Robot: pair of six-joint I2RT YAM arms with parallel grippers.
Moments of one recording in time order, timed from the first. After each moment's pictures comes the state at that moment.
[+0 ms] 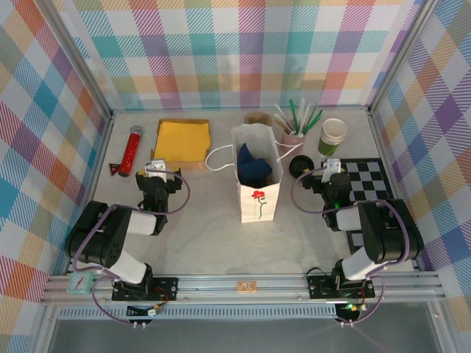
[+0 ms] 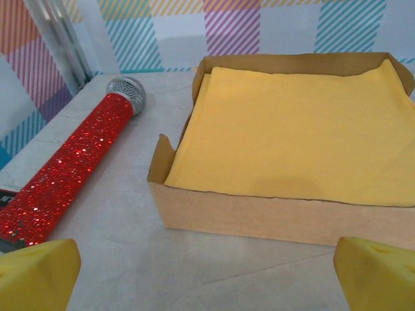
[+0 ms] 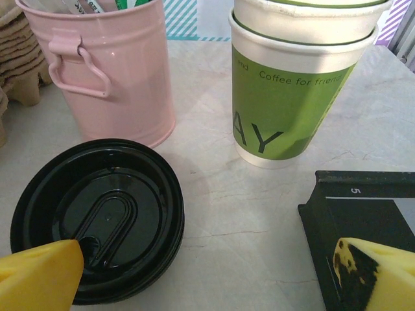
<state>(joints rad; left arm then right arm) -0.20 1.54 0.35 0.91 -0.38 -0.01 0.09 1.54 0.33 0.86 0.07 -0.01</state>
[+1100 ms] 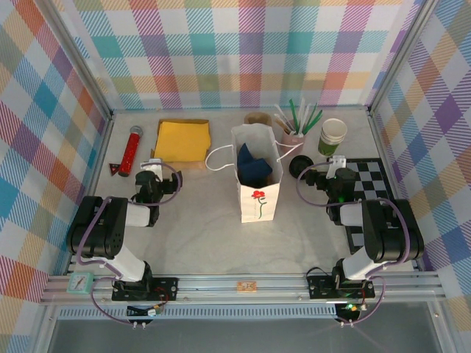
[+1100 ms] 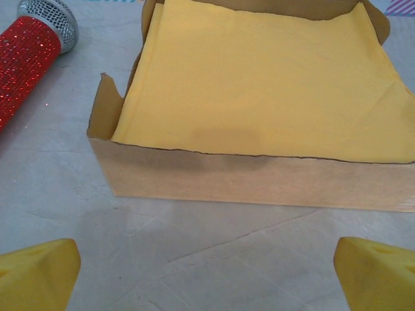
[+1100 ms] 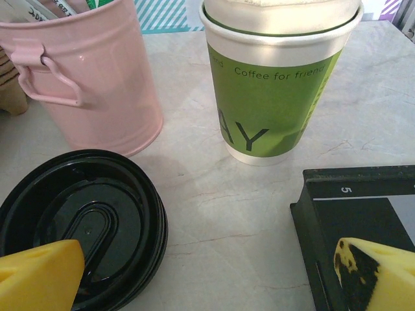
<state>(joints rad) -0.05 1.60 0.41 0.77 -0.04 -0.08 0.03 1.54 0.40 0.76 0.00 0.04</state>
